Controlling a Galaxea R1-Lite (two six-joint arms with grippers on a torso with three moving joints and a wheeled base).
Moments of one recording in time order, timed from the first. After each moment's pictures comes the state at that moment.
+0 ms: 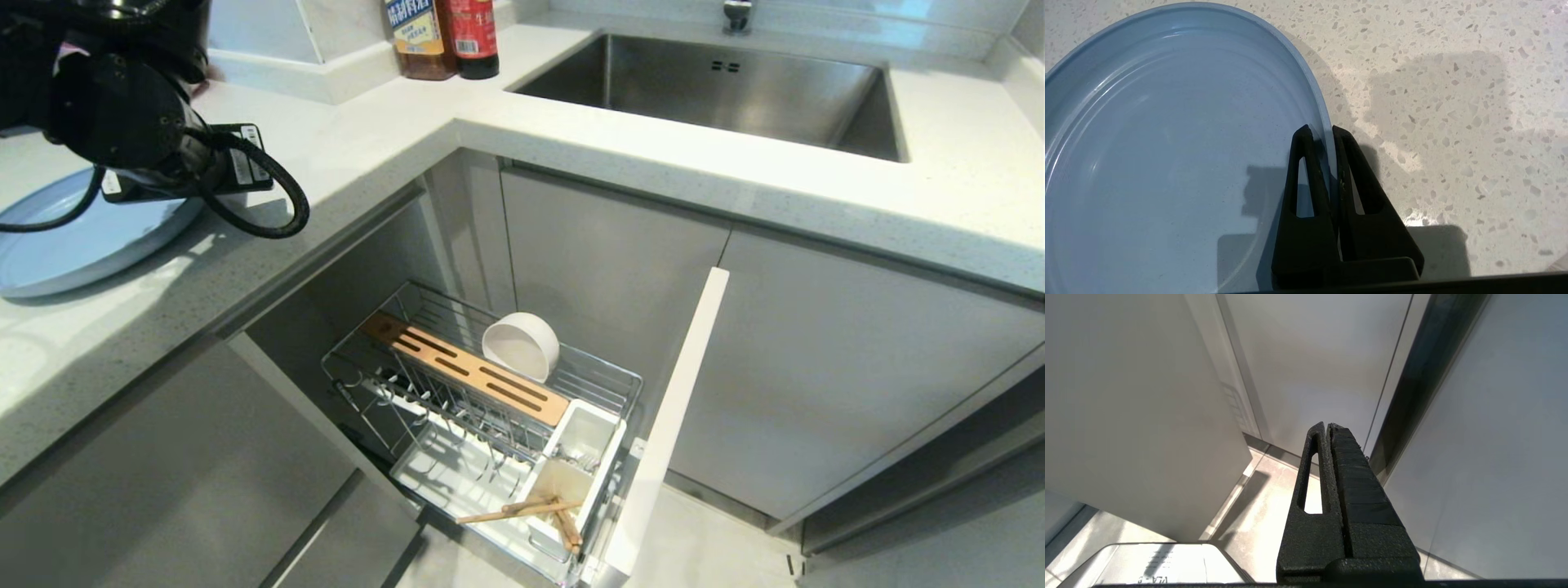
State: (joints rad) left arm -0.33 1.72 -1.86 0.60 0.83 -0.26; right arm 0.00 0.00 0.00 0.00 0.00 0.02
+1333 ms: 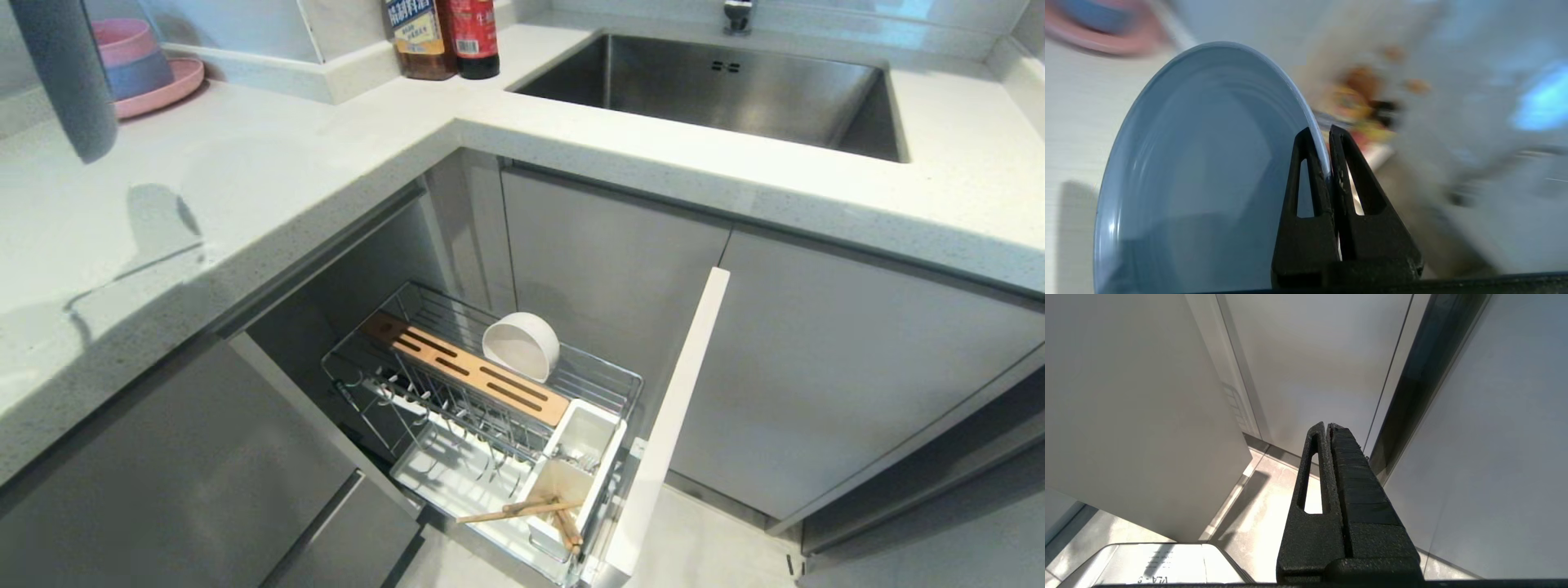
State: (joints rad) left arm -0.64 1.43 -1.90 0.04 0.79 -0.32; right arm 0.00 0.00 0.00 0.00 0.00 0.02
